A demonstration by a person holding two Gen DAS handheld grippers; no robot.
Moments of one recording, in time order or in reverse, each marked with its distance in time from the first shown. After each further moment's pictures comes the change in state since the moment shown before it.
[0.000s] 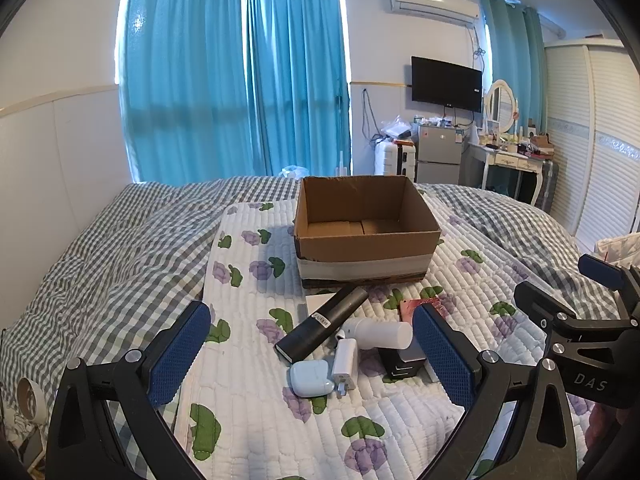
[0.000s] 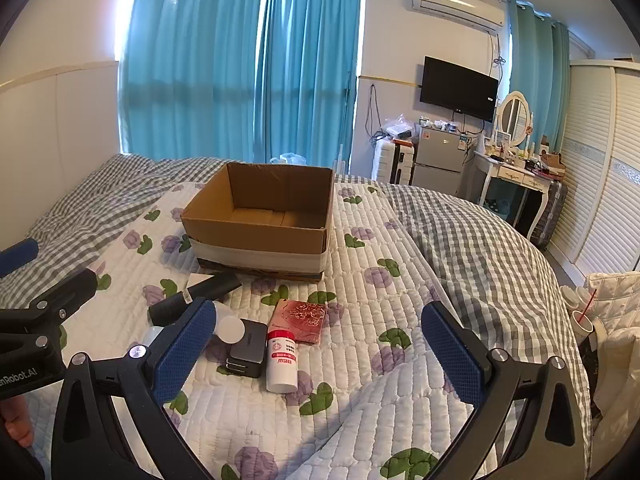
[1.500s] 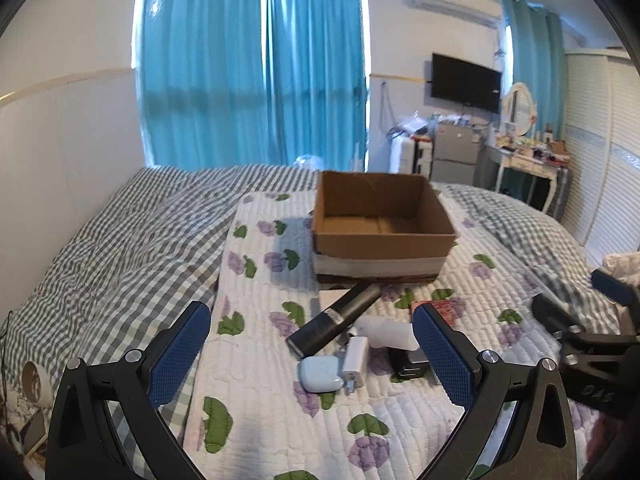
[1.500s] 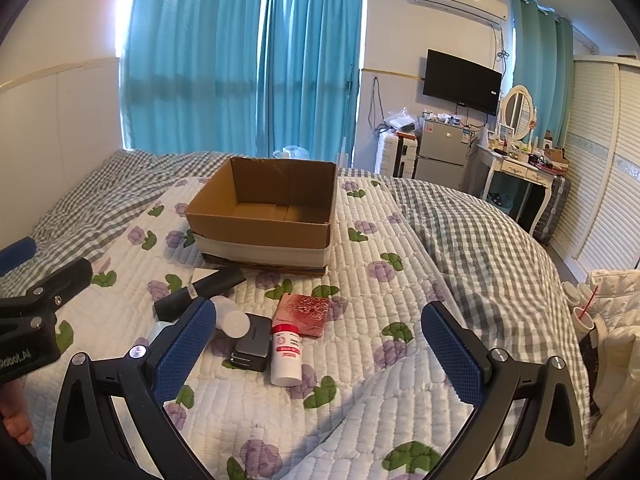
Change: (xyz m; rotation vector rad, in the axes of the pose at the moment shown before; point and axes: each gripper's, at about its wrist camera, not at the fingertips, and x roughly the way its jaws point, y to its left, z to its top) left arm 0.008 0.009 0.012 -0.054 0.063 0.039; right arm -0.003 0.002 0.007 -0.003 0.035 0.000
